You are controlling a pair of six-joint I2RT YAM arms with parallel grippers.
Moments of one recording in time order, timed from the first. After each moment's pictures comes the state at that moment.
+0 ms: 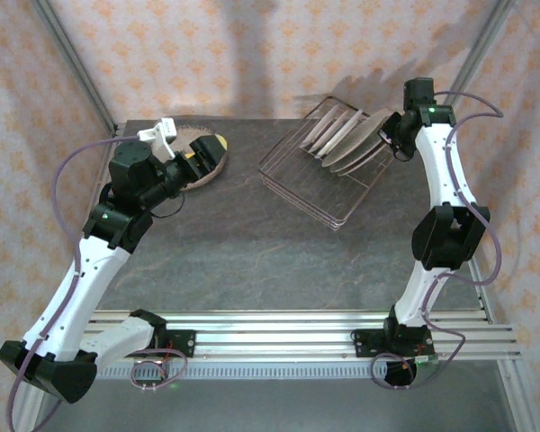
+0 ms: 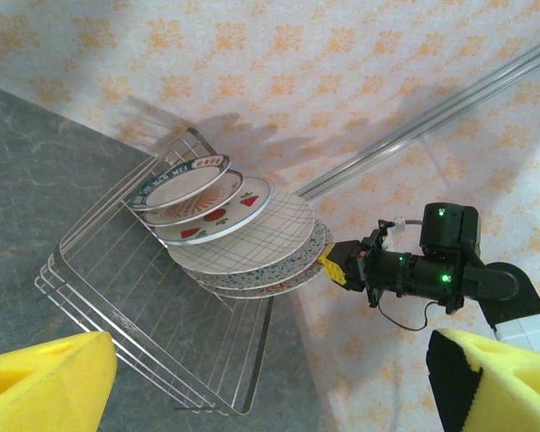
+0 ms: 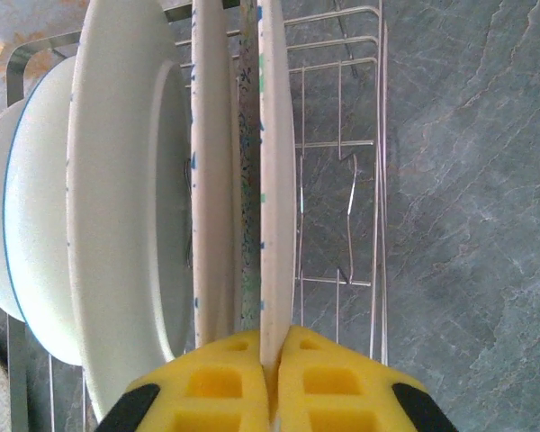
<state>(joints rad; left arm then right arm) -0.30 1.04 1.22 -0.36 0.27 -0.86 -0.03 1.89 1.98 -1.07 -0.05 0.71</state>
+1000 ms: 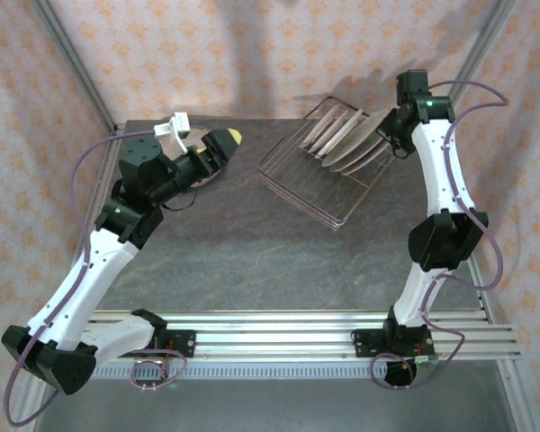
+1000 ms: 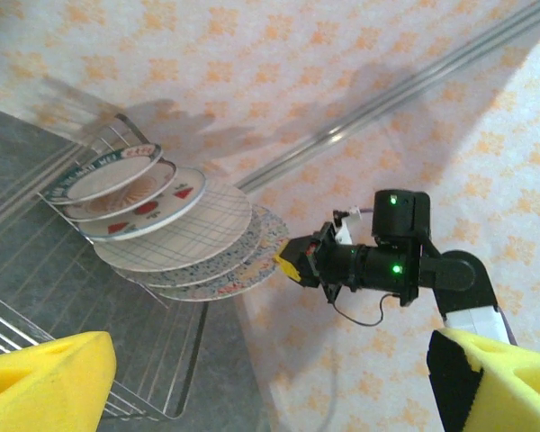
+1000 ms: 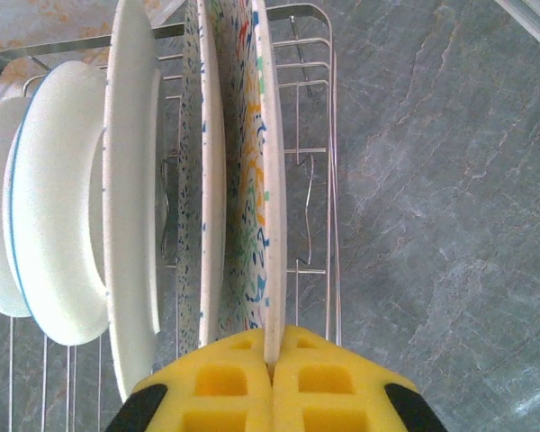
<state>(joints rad) -0.38 1.10 1.22 -0.21 0.33 -0.96 0.03 1.88 2.11 -1.24 0.13 0.71</state>
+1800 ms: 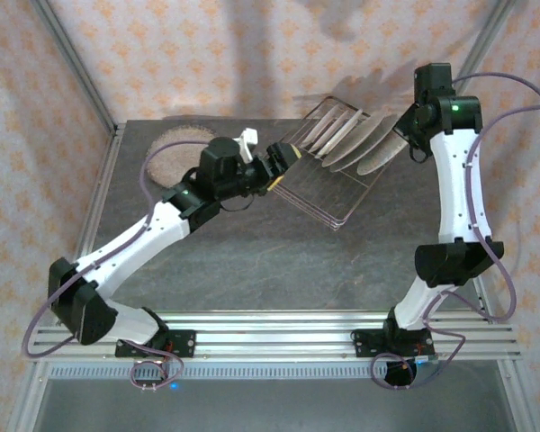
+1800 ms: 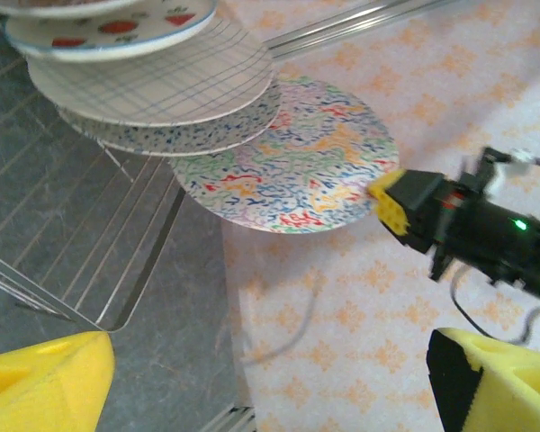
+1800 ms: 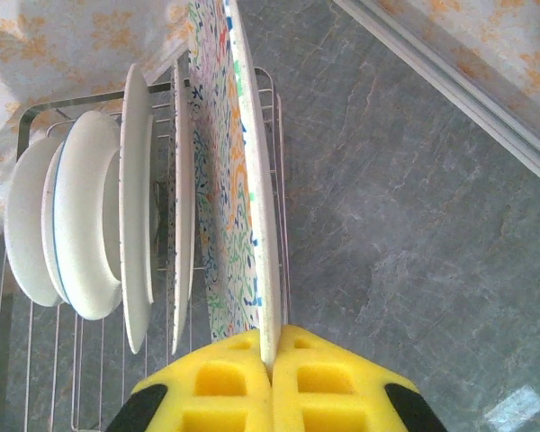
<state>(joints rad) -0.64 1.43 1.28 -0.14 0.25 -1.22 0.04 1.73 2.20 -1.41 0.23 0.73</state>
